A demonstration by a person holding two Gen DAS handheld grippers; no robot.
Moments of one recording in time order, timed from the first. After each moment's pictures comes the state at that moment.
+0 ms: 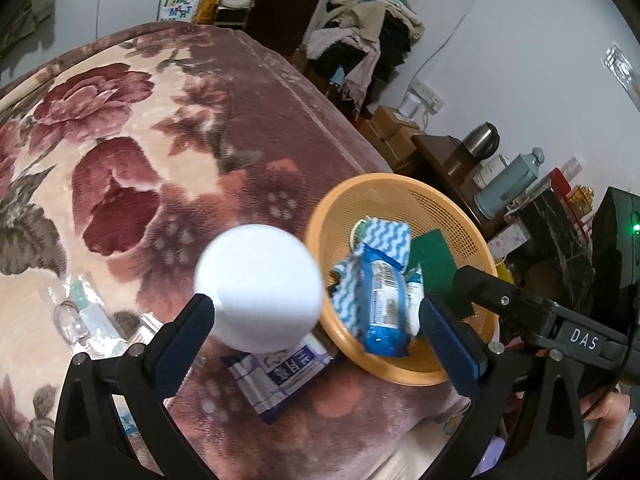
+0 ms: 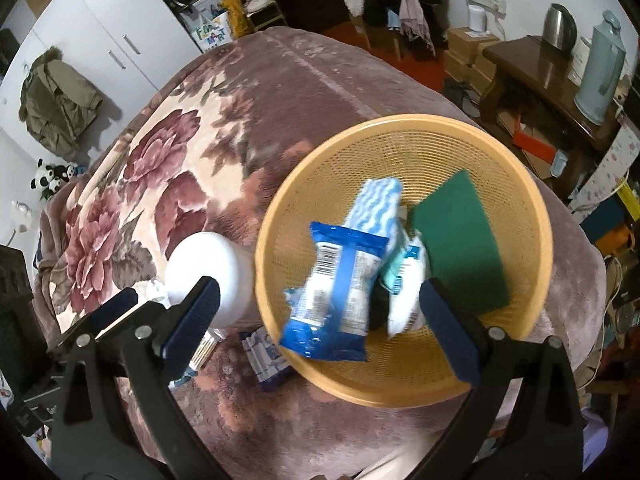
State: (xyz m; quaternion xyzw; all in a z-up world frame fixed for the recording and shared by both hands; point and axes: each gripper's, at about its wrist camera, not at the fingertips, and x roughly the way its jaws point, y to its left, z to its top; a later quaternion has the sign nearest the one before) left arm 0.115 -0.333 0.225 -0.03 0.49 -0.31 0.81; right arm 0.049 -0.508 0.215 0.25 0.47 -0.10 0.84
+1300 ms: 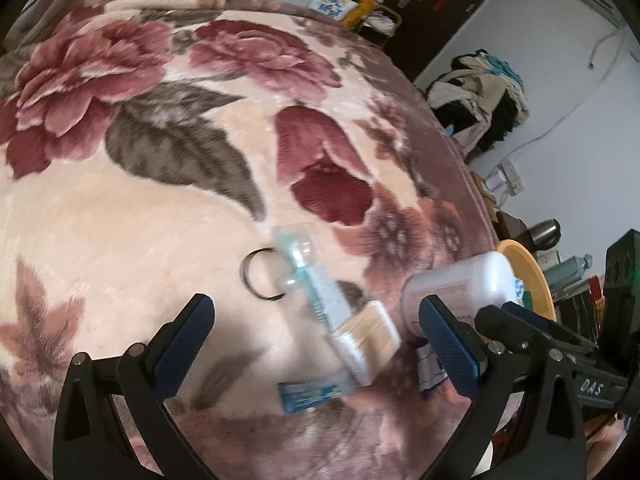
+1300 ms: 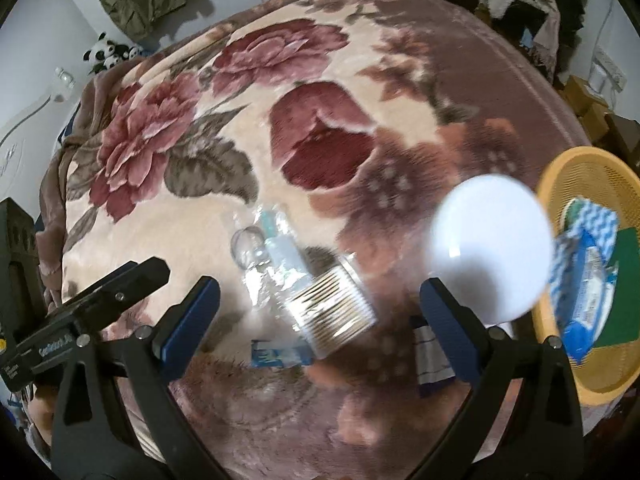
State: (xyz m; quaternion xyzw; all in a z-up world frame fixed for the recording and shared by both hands) left arm 0.148 -0.069 0.169 -0.16 0.50 -0.16 0.84; right arm 0.125 -0.282 0.184 0.12 0.53 0.05 0.84
